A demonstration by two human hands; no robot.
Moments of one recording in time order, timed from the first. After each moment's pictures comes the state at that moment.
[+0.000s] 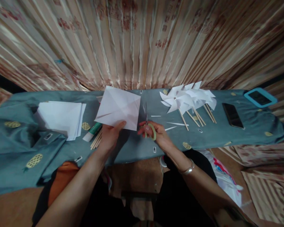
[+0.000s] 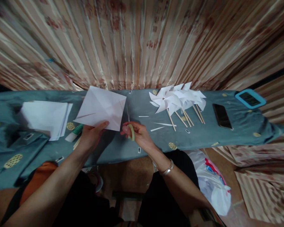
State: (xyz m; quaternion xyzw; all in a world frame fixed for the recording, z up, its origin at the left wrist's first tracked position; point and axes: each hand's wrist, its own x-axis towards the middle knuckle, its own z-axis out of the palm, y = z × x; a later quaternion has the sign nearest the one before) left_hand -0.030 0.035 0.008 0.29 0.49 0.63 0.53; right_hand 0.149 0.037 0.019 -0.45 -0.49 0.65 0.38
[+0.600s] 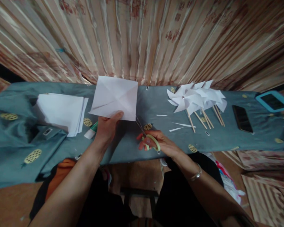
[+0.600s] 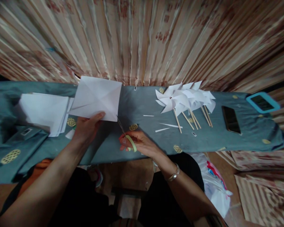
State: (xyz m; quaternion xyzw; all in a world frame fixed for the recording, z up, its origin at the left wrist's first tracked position) left_hand -0.047 0.054 0.011 0.28 0.48 0.66 0.51; right_hand 0.154 0.027 0.017 -0.39 -0.52 0.74 0.20
